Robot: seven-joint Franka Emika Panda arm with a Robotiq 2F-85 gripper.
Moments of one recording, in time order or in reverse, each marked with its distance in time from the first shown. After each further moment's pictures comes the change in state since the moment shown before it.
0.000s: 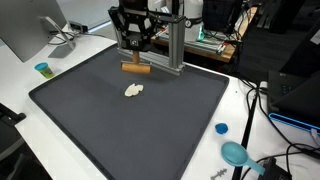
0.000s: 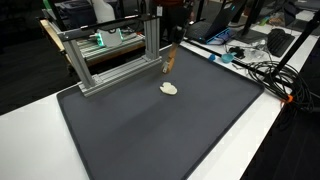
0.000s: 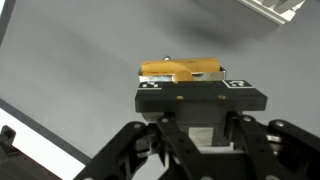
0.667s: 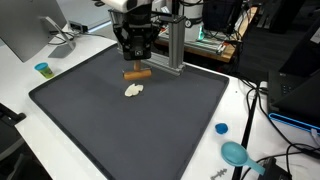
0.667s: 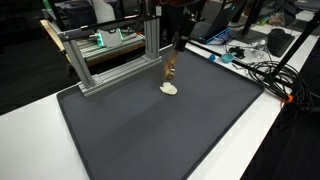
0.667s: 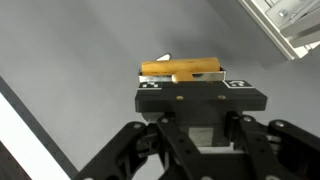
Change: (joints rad) arm 0.002 0.068 0.024 0.011 -0.051 0.021 -0.282
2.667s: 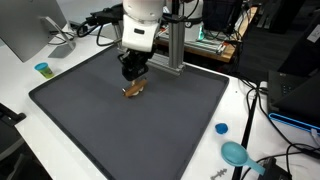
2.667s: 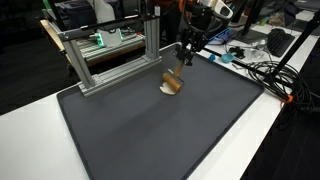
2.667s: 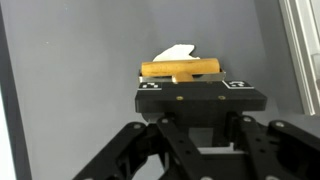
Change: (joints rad) arm 0.015 0.164 0.024 0.088 -0.129 0.040 -0.379
